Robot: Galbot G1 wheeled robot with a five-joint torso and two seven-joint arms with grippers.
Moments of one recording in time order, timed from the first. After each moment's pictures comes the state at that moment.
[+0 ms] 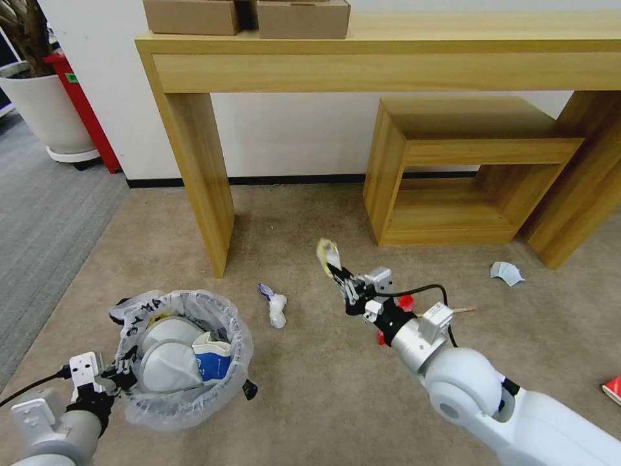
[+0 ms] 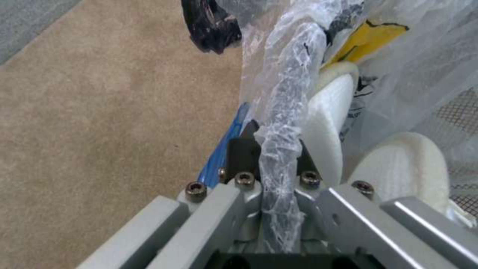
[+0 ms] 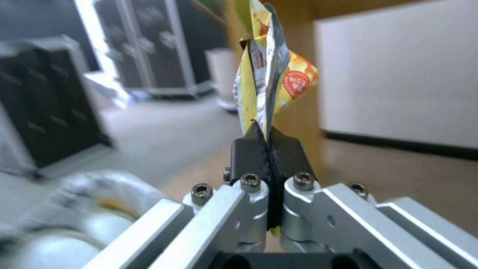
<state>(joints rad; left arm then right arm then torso) 1.75 -1.34 -0.95 -2.25 -0.63 0.54 -0.08 -0.92 0.74 -0.19 2.19 0.85 0.05 0.10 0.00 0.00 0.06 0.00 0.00</state>
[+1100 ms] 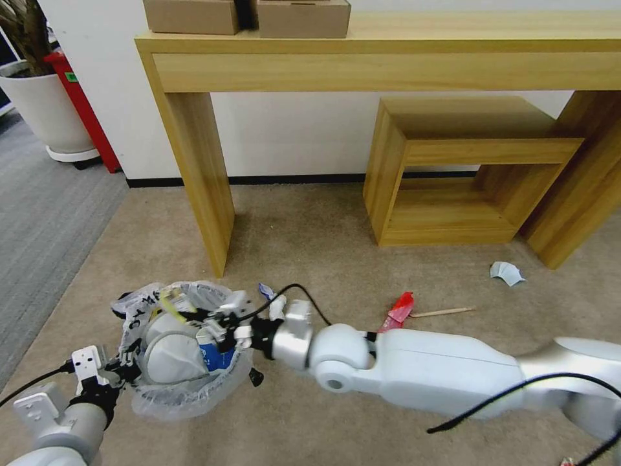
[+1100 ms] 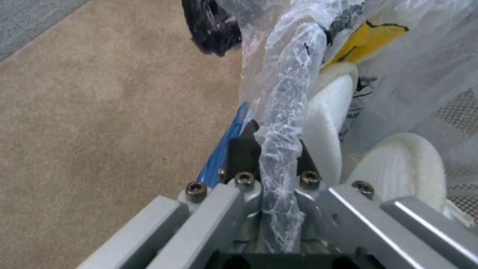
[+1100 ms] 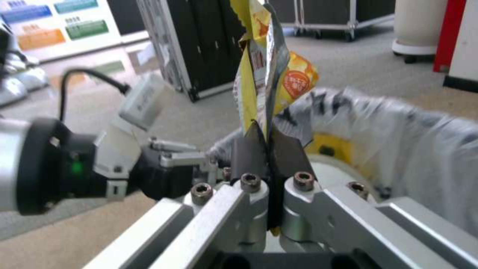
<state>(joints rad) 1.71 -1.39 -0.96 -2.28 -0.65 0.55 -0.08 -0.16 1.16 -1.06 1.80 1.05 0.09 0.11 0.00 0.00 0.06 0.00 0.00</state>
